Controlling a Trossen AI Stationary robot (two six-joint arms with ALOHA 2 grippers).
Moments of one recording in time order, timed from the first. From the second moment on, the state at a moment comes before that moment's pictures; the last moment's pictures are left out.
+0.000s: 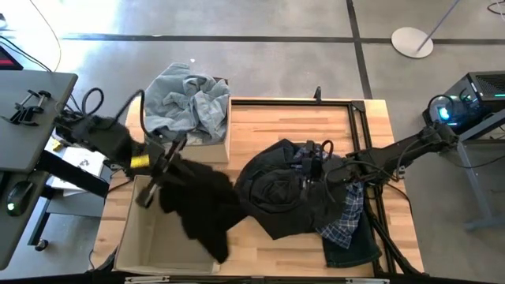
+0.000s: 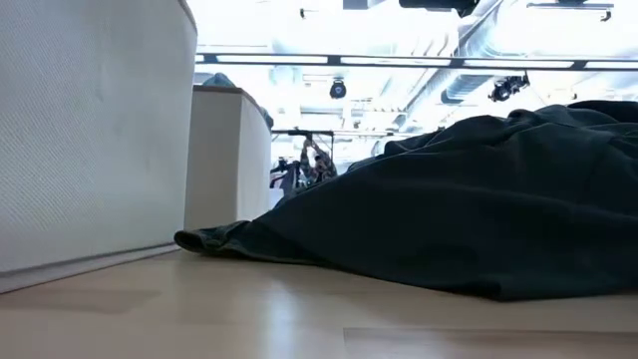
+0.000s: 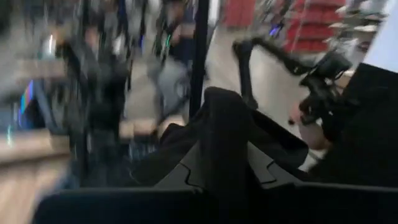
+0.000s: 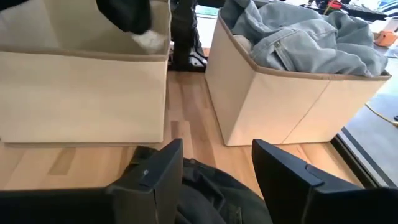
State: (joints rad) left arm -0.48 1.18 1.65 -0.63 -0.13 -0.09; right arm 0.35 1.18 0.93 -0.18 0.50 0.05
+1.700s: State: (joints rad) left arm -0.61 1.11 1.22 -0.83 -0.46 -0.61; right arm 0.45 1.17 0.93 -0.20 0.50 -0.14
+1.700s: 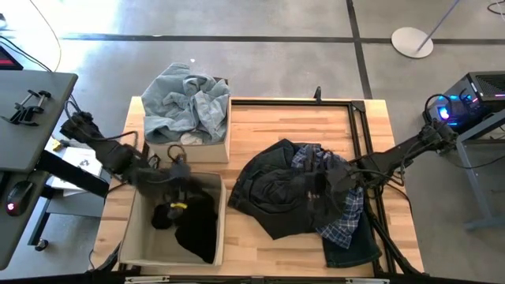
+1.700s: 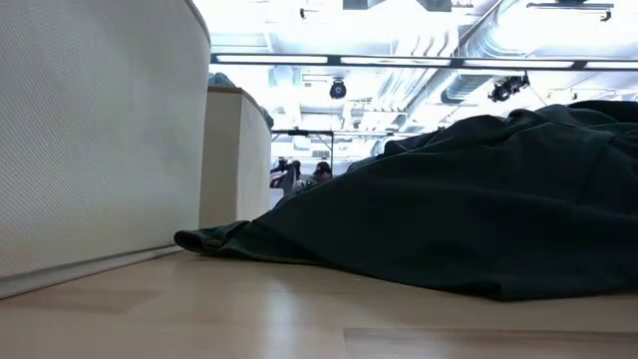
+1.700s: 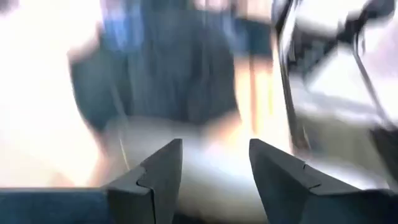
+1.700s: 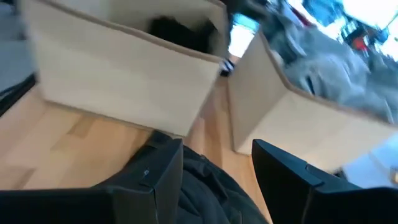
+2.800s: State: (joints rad) left arm -0.51 1.32 1.01 0.07 -0.96 0.13; right arm 0.29 1.63 0.99 -0.60 0.05 -0.04
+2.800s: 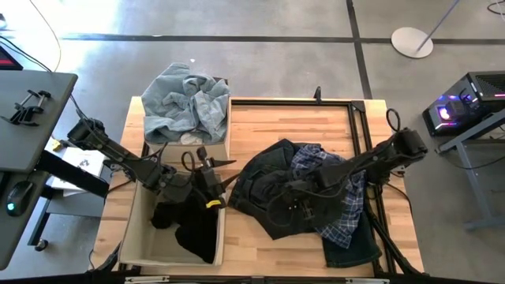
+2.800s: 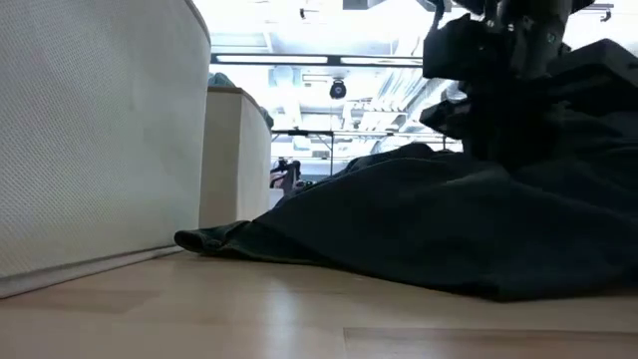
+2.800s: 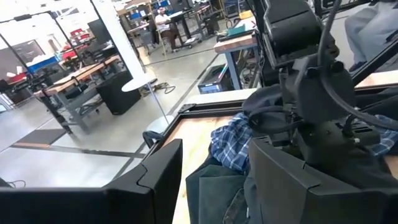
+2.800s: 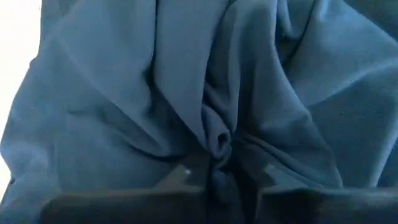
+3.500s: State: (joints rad) left arm -0.44 1.50 1.01 0.41 -0.77 0.38; right arm 0.39 1.26 1.02 -0.02 0.74 -0.18
